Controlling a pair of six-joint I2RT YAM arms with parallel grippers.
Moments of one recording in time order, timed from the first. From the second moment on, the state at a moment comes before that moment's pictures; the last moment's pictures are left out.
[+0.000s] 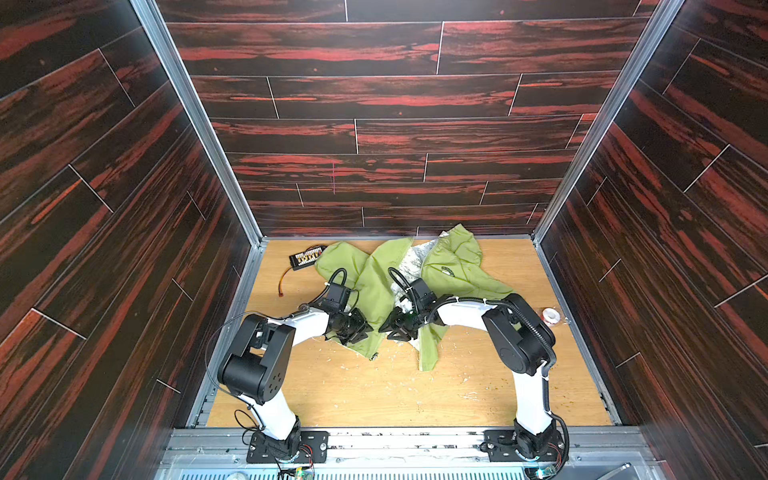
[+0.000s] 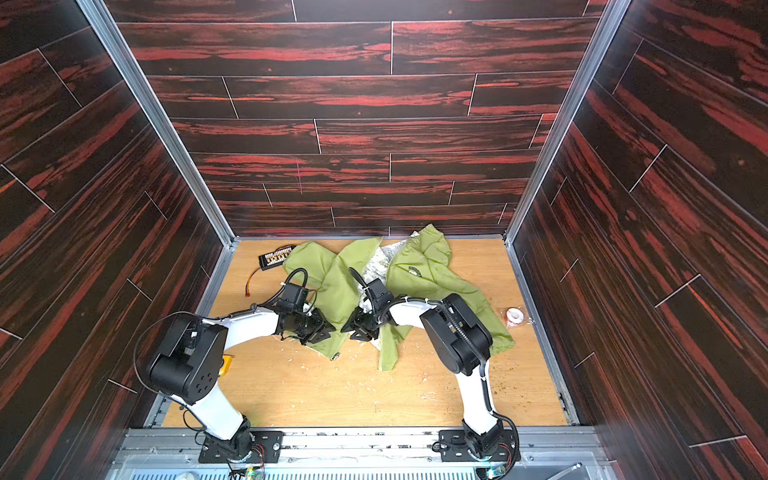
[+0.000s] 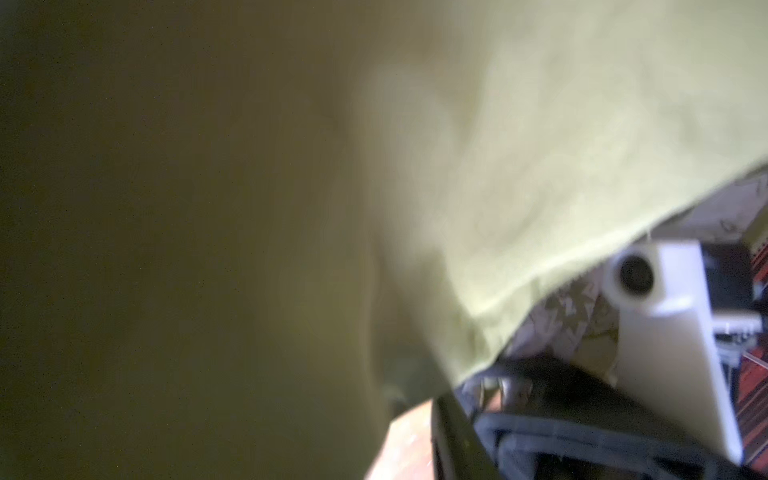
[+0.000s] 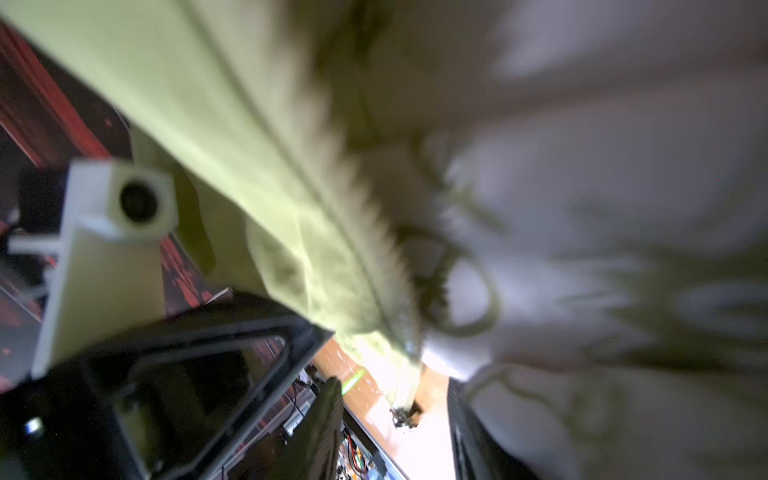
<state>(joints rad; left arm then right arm) -0.32 1.69 0.87 -0.28 0.51 -1.00 0.67 2.06 1.25 -0.21 -0.67 1.03</state>
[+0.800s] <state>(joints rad) -0.32 1.56 0.77 -0.41 0.48 -0.95 0.64 2.06 1.32 -0.24 -0.65 1.01</state>
